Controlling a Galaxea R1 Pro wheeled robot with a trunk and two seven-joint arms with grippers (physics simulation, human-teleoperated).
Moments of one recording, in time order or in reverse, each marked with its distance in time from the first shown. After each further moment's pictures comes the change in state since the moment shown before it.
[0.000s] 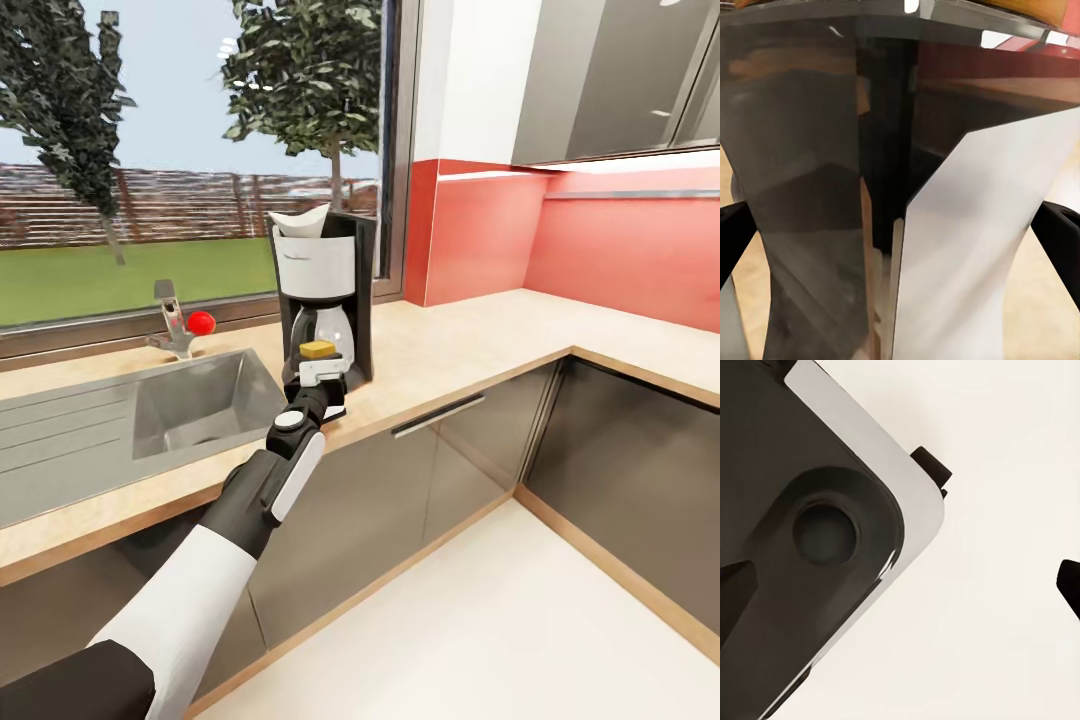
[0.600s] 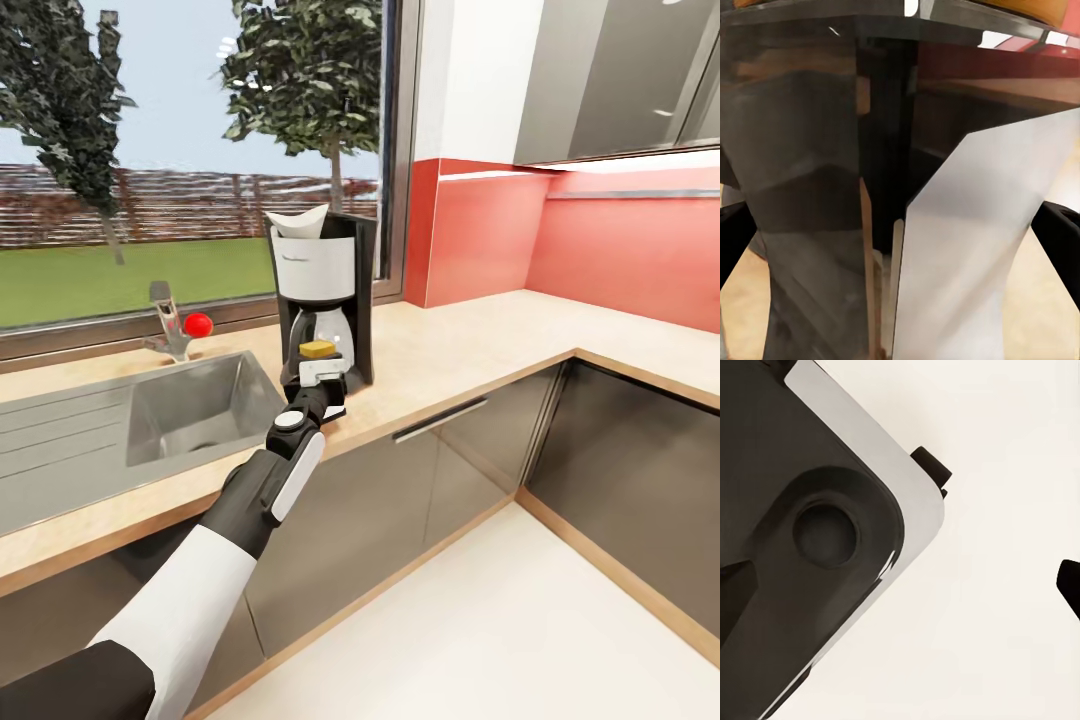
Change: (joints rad) left arm 0.000 0.000 0.000 0.000 -0.001 0.000 0.000; right arm 0.000 0.000 0.000 0.000 0.000 0.000 0.000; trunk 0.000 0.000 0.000
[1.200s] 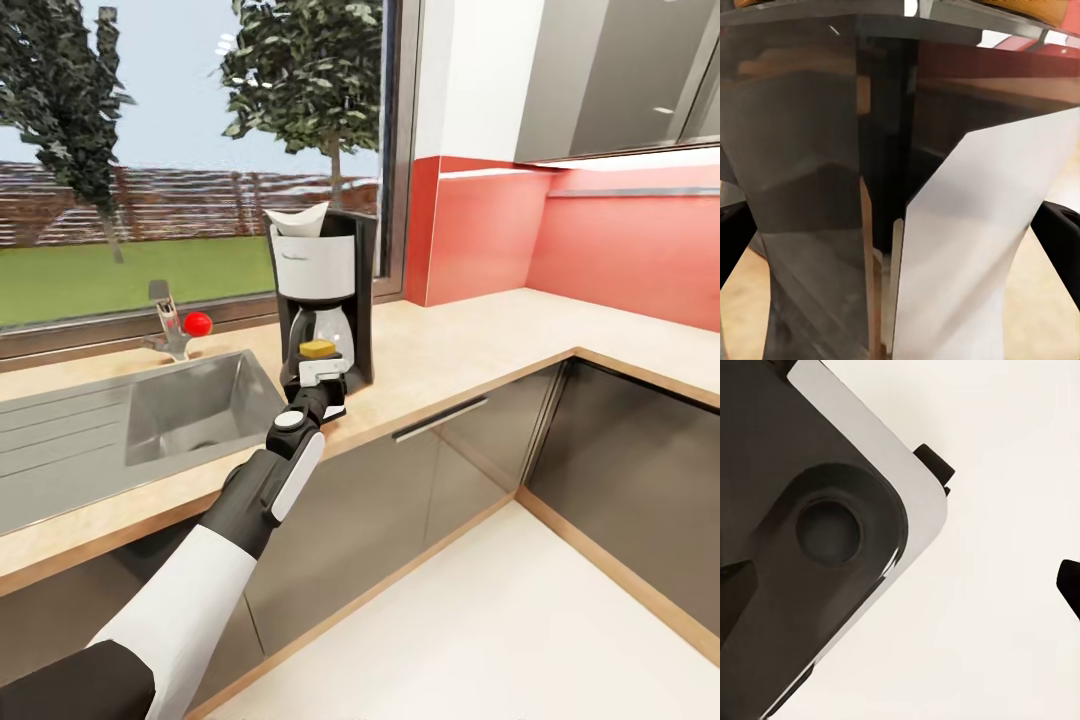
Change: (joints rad) left arm 0.000 0.000 0.000 -0.001 0.001 0.000 0.000; right arm 0.000 0.001 0.000 0.002 0.000 0.002 0.000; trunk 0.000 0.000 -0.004
